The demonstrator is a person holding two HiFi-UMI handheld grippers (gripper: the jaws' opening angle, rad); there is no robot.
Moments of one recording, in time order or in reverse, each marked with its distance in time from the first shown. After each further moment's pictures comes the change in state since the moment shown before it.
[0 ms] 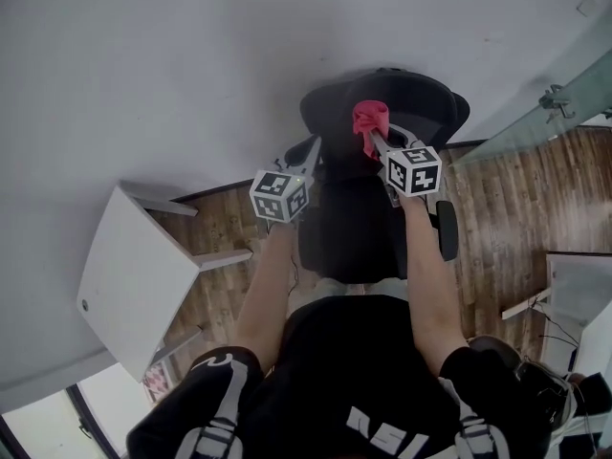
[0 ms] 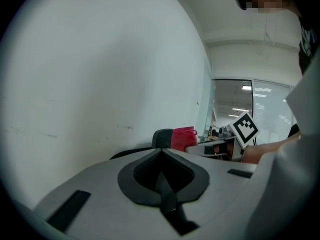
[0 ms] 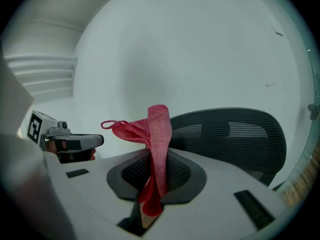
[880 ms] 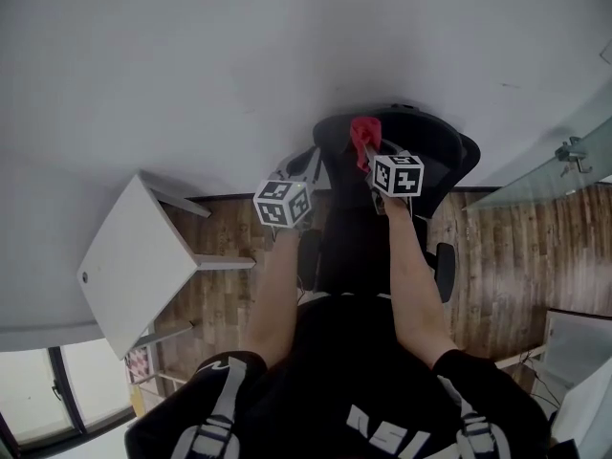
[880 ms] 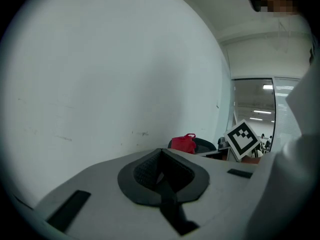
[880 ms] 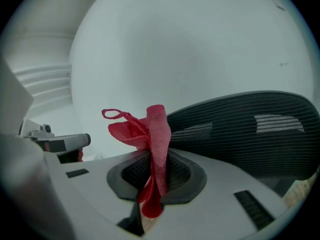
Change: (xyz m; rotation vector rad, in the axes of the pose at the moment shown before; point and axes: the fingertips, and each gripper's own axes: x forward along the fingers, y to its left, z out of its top) left arm 0.018 0.020 0.021 -0.067 -0.048 0.219; right arm 0.061 -0.020 0.008 0.093 0.041 0.074
